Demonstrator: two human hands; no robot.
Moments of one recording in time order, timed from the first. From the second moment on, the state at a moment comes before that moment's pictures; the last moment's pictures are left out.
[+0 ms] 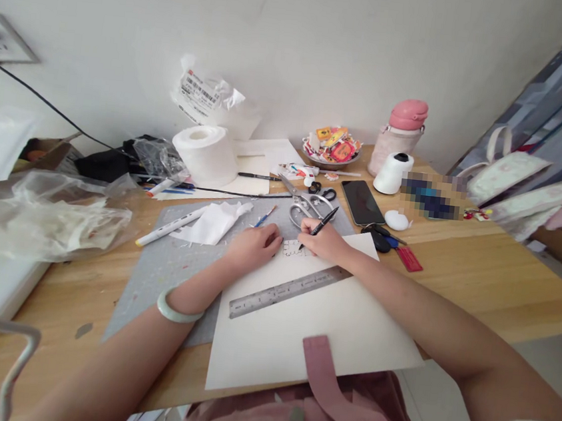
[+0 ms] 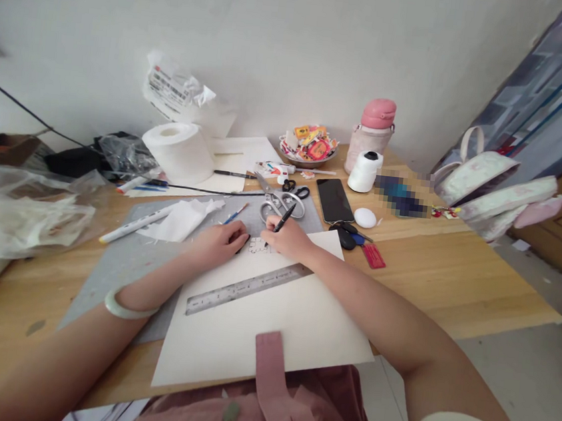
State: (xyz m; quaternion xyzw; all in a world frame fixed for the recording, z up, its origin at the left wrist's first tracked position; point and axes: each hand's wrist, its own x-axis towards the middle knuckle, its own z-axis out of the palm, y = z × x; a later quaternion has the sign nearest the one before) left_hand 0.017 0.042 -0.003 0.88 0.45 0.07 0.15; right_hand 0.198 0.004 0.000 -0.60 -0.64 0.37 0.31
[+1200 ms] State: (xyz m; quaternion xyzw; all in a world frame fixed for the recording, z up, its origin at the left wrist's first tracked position) left_hand 0.018 0.040 0.001 0.87 0.47 0.06 0.15; right_hand 0.200 0.004 -0.004 -0.58 -0.65 0.37 0.32
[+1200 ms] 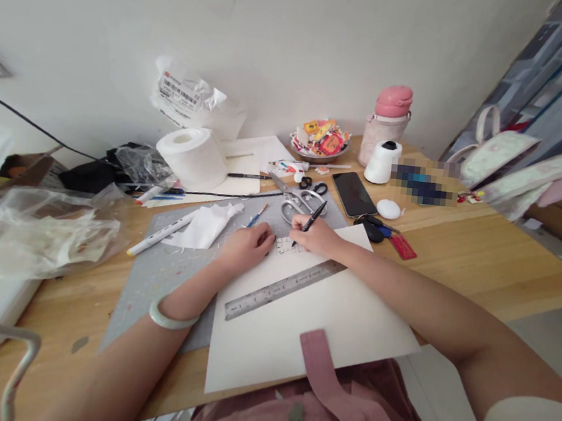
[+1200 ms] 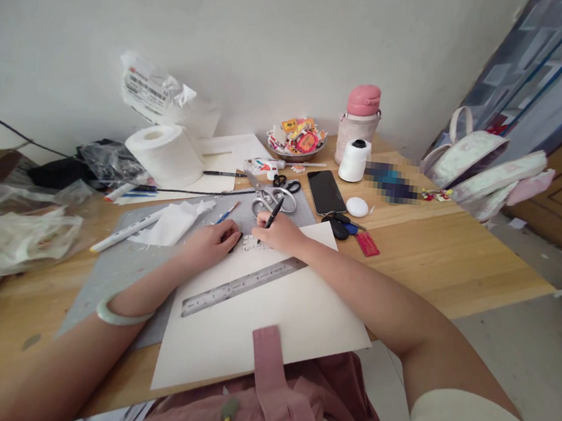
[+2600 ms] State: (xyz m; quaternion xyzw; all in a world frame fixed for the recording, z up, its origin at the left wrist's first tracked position) left_hand 0.017 0.041 -0.001 0.87 0.46 0.06 0.15; right_hand 0.197 0.004 -0.004 -0.60 -0.63 0.36 0.35
